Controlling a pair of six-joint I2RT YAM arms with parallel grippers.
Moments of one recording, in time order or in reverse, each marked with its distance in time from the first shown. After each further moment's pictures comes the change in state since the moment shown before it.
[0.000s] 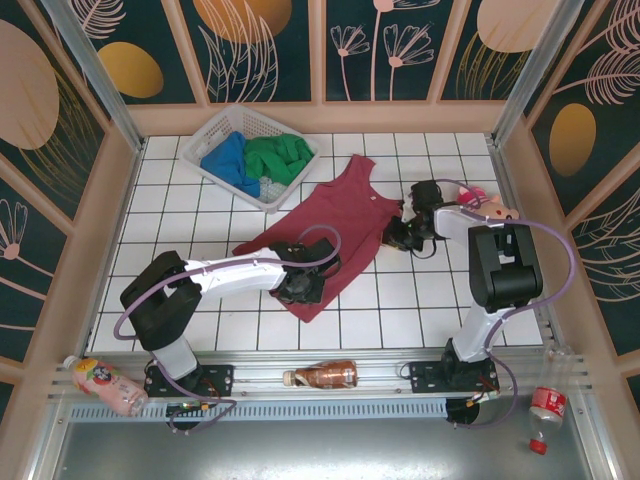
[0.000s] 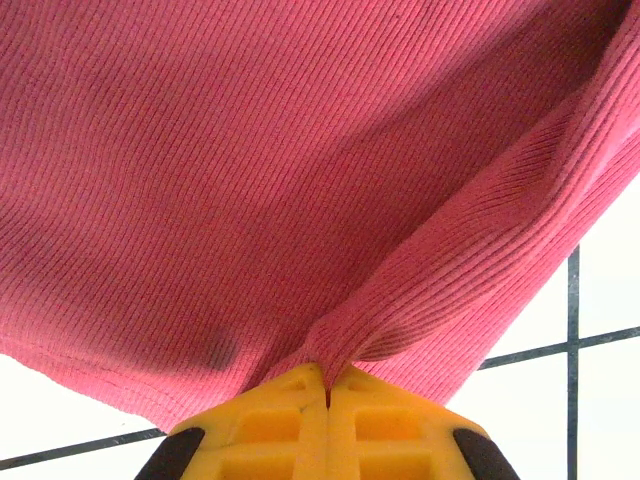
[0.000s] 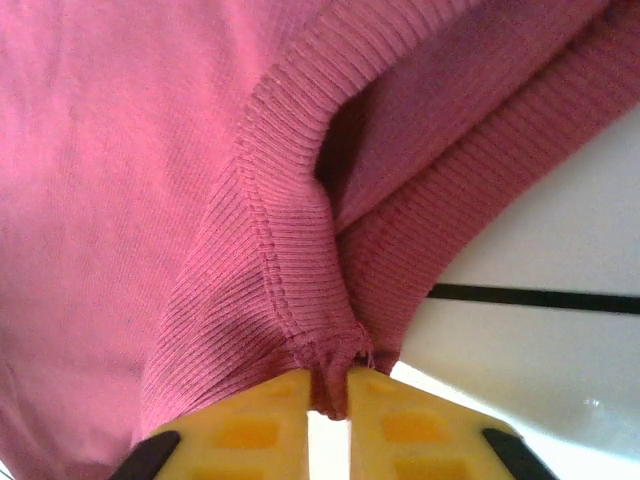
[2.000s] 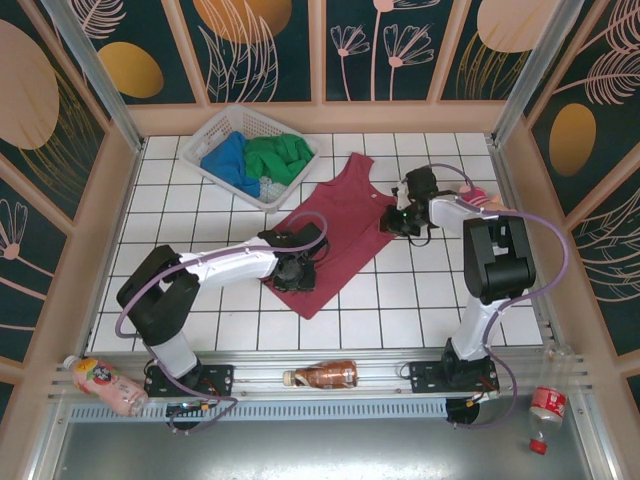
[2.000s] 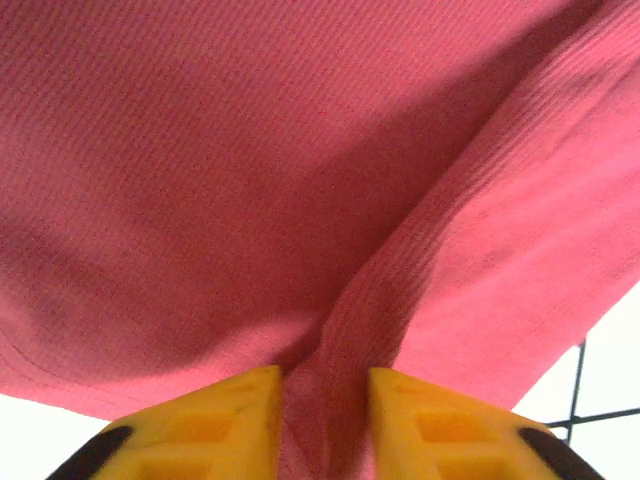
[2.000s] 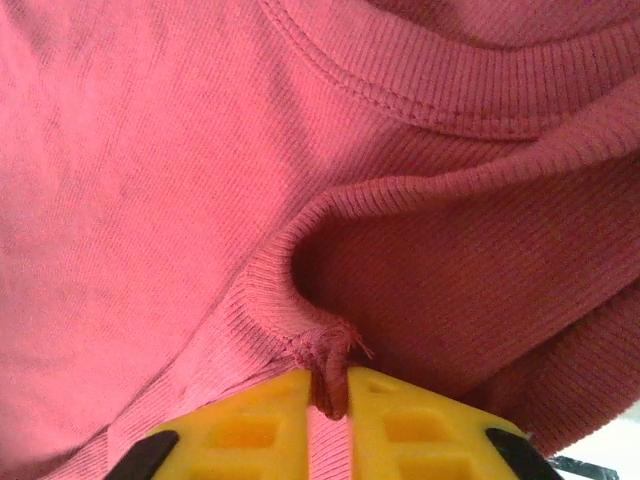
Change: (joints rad) left arm 0.117 0.010 -0.004 0.030 0.026 -0.001; right arm 0.026 0.070 0.132 -0.001 0.081 -0.106
